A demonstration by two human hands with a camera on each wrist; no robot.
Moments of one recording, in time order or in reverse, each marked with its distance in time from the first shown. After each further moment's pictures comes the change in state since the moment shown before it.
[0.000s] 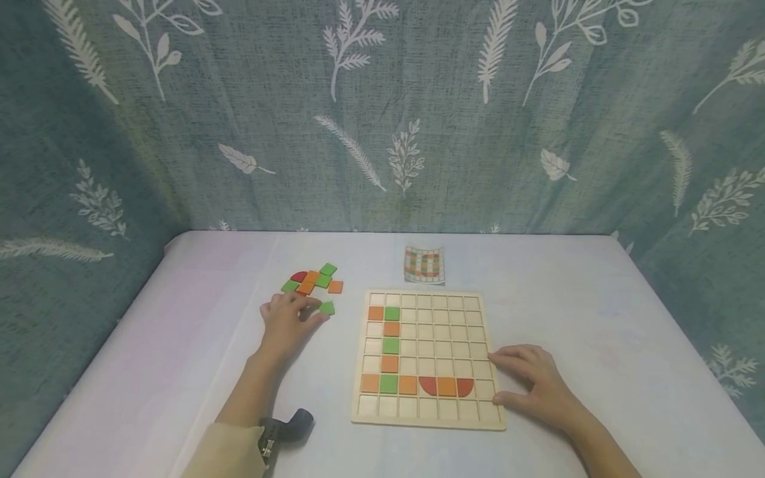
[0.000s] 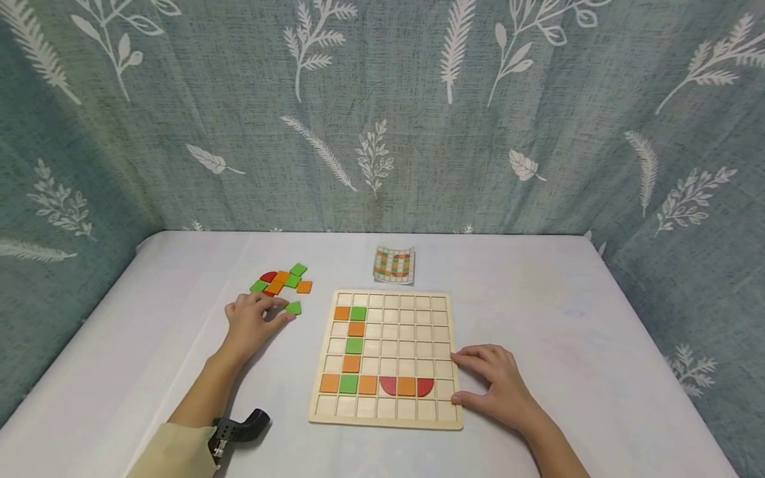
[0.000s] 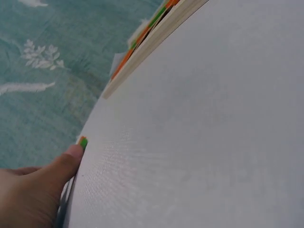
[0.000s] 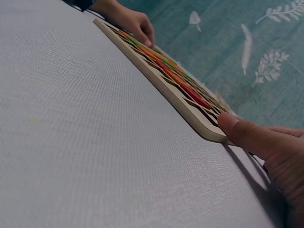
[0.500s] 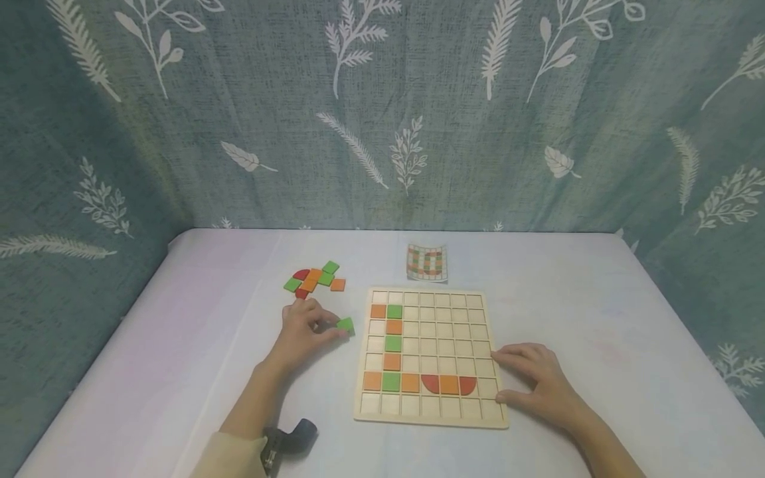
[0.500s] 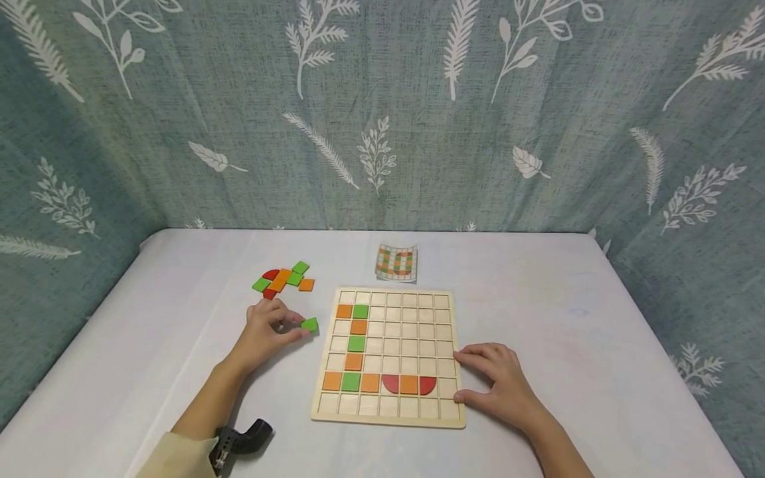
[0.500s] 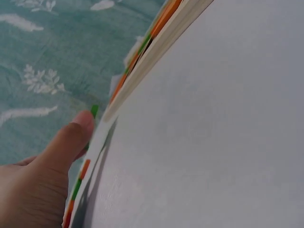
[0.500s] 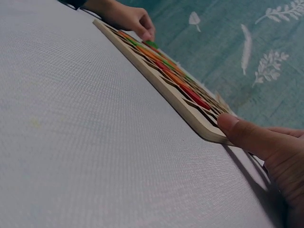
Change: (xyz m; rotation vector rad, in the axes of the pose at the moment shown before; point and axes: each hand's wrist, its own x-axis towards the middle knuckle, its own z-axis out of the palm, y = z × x) left_hand -0.015 0.012 0.005 -0.171 -0.033 0.224; right_hand 0.000 0.003 0.000 0.004 0.001 -0.004
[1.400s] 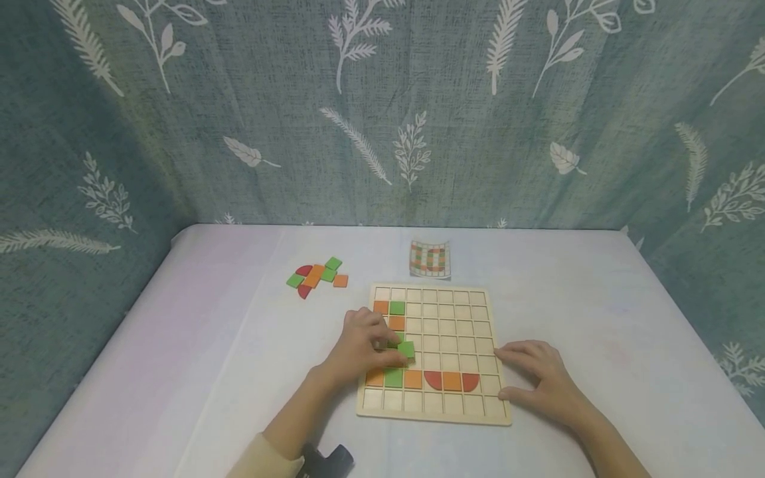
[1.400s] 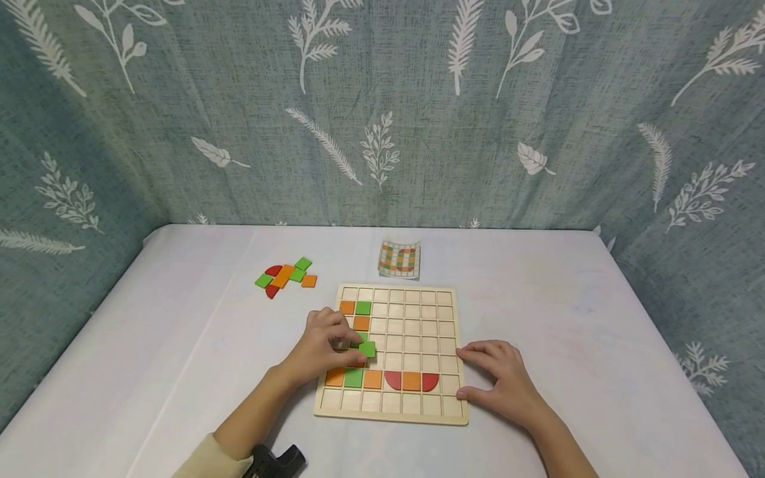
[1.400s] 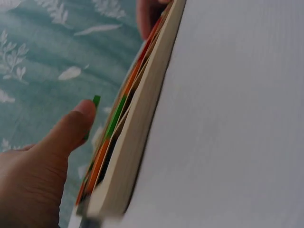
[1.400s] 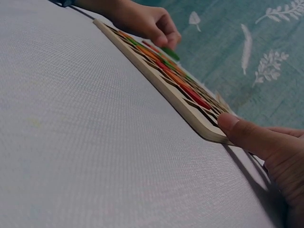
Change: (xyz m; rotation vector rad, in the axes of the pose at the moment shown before) left_hand 0.000 0.069 0.049 -0.084 -0.160 0.240; right_hand 0.001 -0.004 -0.002 0.011 -0.013 0.023
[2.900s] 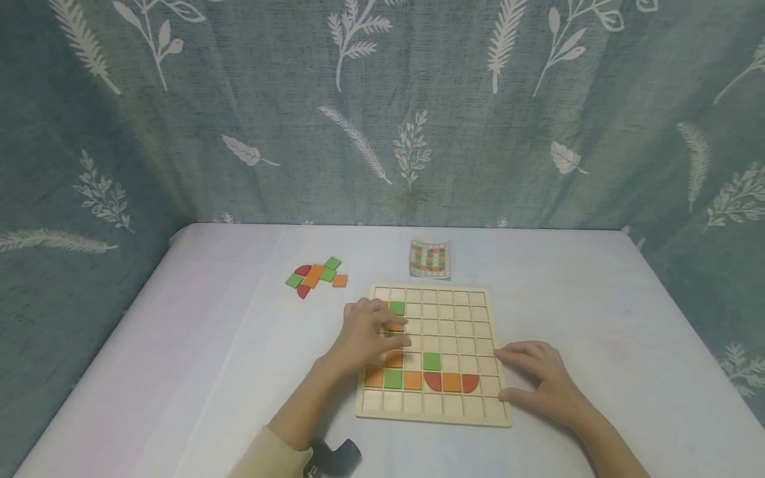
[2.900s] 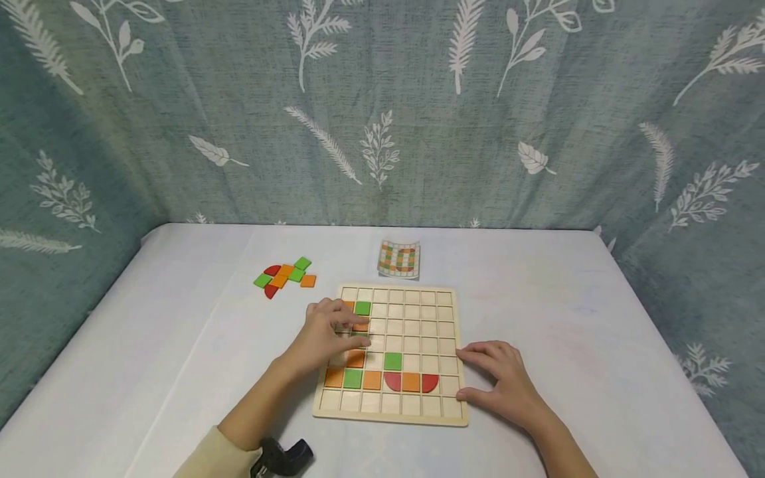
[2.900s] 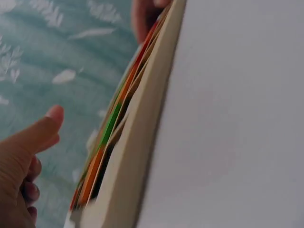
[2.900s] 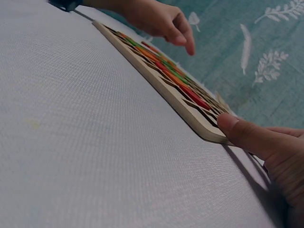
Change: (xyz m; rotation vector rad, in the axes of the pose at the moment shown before) left_hand 0.018 0.016 -0.009 -0.048 -0.002 -0.167; right_hand 0.000 -0.001 0.000 0.000 -0.017 0.041
